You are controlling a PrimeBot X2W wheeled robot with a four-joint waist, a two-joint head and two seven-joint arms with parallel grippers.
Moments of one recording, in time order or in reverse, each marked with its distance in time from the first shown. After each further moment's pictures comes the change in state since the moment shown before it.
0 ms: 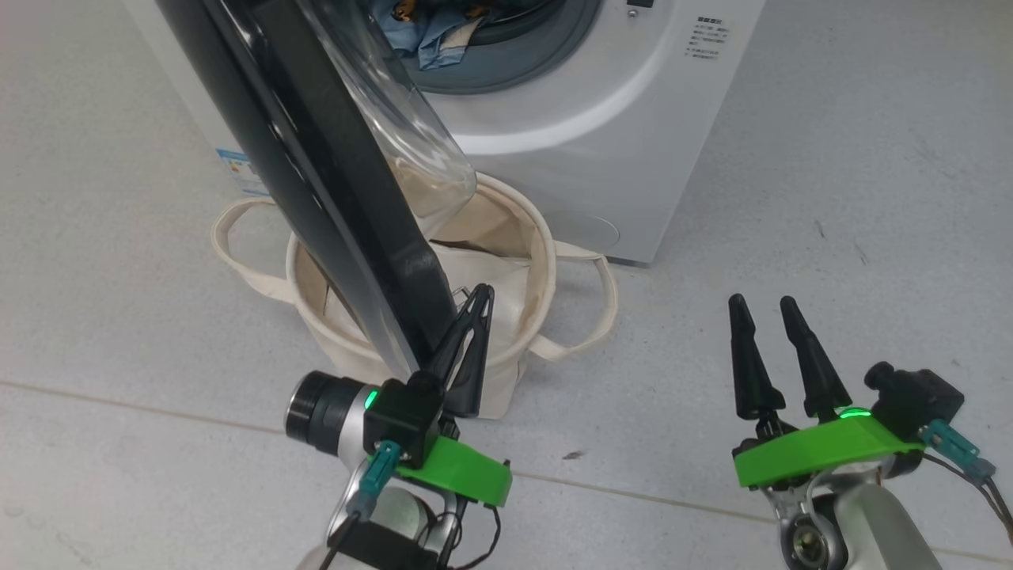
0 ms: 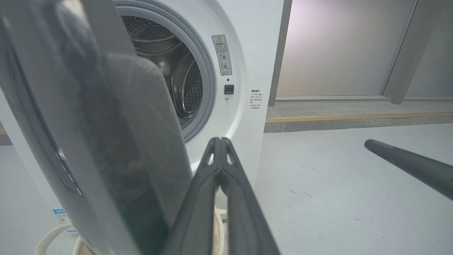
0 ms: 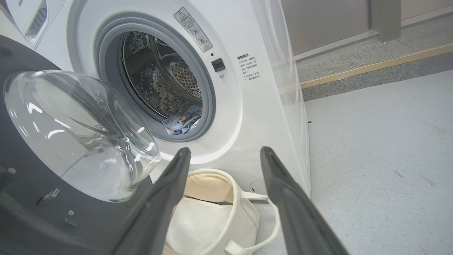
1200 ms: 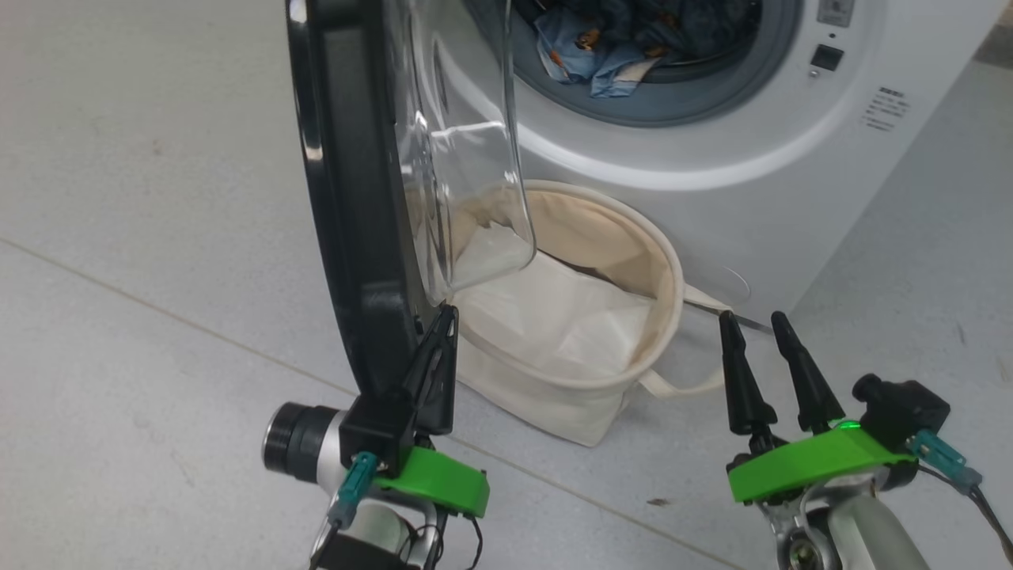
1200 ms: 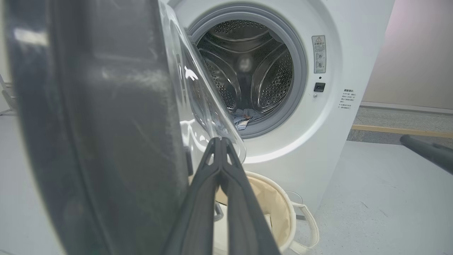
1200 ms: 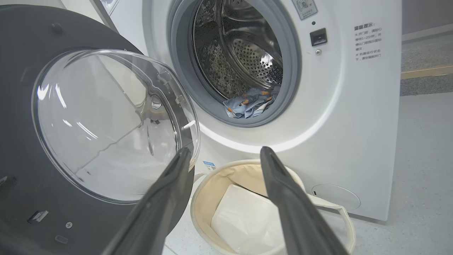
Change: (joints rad) left arm 0.042 0.017 0.023 0.027 -0.039 0.054 0.001; right arm 0.015 0.000 0.016 0.015 -0.025 0.000 0.000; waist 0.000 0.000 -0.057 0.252
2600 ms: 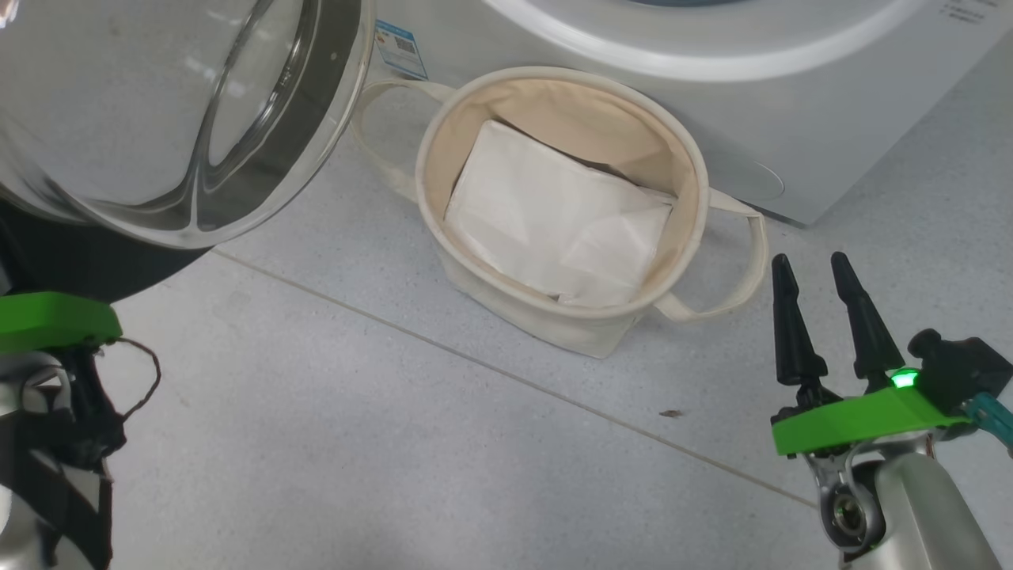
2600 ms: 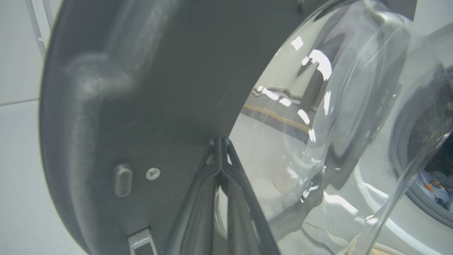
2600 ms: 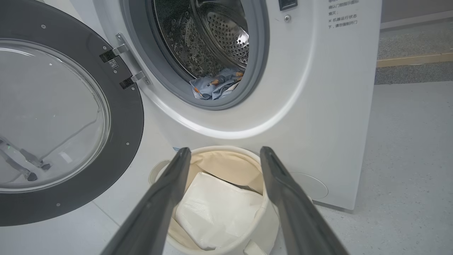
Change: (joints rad) left arm -0.181 0.209 0.636 0.126 -0.261 -0.057 0.000; right arm -0.051 -0.049 -0.068 -0.066 -0.080 0.000 0.000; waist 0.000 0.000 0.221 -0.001
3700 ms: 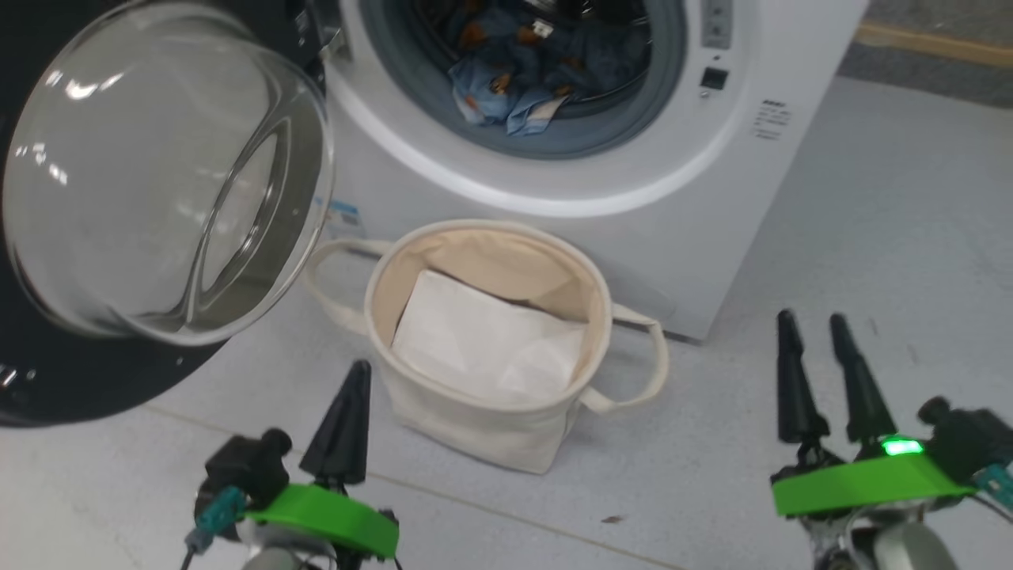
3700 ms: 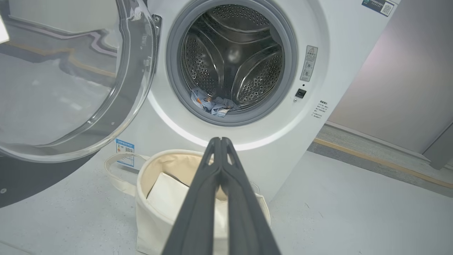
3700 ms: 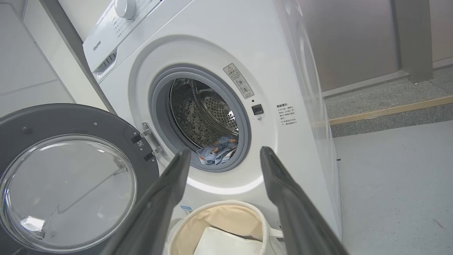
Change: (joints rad) left arm 0.320 -0.219 -0.323 -0.075 0.111 -0.305 0.000; right arm 0.140 0.047 -0.027 -0.110 0.107 0.000 0.000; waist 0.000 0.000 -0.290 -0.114
